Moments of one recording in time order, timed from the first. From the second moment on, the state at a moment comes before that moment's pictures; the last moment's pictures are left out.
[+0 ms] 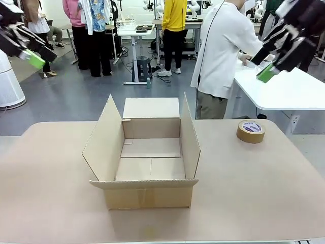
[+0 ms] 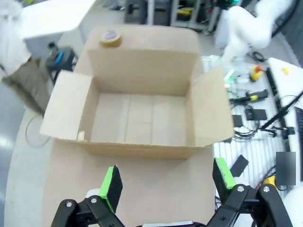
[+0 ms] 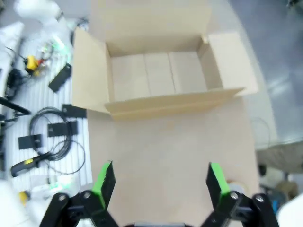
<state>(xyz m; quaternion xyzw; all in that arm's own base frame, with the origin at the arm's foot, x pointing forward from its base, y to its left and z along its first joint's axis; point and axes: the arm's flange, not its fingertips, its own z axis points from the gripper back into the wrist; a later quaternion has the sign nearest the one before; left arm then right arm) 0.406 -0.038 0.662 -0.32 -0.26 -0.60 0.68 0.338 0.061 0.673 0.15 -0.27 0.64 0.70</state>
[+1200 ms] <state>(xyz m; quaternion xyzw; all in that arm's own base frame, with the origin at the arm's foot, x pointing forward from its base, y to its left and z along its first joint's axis) 0.387 0.095 0.666 -0.27 -0.37 -0.58 0.68 0.321 -0.066 0.652 0.32 -0.39 0.56 0.66</state>
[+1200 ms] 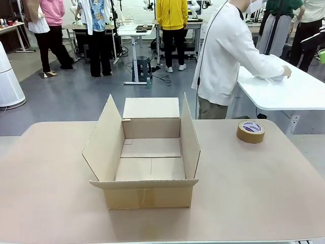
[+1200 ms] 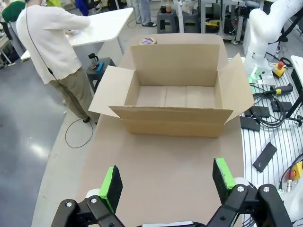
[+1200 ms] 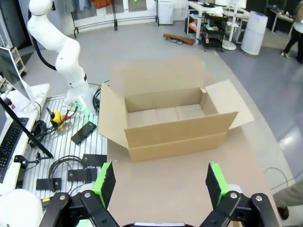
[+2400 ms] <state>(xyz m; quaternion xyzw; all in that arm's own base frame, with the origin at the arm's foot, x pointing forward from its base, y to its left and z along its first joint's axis) 0.389 0.092 0.664 -0.25 -0.36 -0.59 0.68 0.323 -0.052 0.646 0.32 -0.36 0.58 0.66</state>
